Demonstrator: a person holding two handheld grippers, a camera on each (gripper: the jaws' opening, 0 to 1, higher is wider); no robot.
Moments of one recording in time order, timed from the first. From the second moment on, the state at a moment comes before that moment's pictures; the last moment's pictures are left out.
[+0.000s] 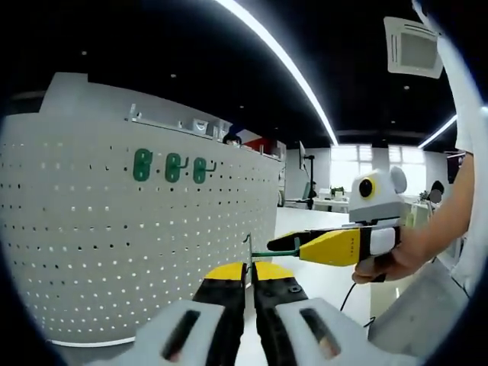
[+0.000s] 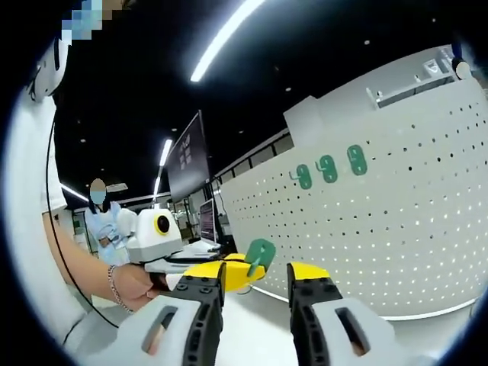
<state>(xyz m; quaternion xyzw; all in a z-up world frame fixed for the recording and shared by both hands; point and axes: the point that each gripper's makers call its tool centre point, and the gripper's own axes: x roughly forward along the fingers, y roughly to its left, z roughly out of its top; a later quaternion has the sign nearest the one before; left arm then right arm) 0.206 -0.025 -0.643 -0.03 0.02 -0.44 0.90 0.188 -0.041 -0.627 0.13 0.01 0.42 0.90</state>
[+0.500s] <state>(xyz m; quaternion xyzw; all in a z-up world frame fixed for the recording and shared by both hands) 0.206 -0.027 -0.642 -0.03 0.02 -0.44 0.90 0.193 -0.036 -0.626 0.12 0.02 0.41 0.90</state>
